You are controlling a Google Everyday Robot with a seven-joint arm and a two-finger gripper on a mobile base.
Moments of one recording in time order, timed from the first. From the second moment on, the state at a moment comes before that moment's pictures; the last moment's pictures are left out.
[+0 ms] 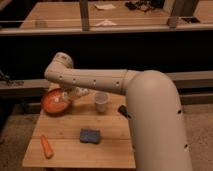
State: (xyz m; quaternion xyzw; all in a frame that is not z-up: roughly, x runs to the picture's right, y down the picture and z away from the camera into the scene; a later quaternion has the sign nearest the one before) arm -0.177 0.001 0.810 -0.18 -0.03 -0.11 0.98
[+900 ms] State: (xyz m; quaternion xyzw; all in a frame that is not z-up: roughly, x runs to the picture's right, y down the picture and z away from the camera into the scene) arm -0.213 -0.006 0.821 -0.16 -0.04 -0.14 0.98
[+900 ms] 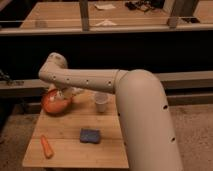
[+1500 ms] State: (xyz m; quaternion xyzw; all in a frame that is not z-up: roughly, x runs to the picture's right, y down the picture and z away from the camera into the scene) arm -0.225 -0.006 0.830 -0.16 -0.05 -0.15 0.98
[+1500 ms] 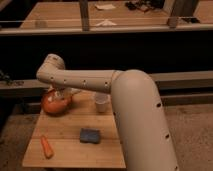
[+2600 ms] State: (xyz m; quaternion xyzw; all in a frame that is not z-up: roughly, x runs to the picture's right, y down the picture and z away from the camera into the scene) arm -0.246 -0.010 0.839 -0.15 -0.06 -0.16 0.97
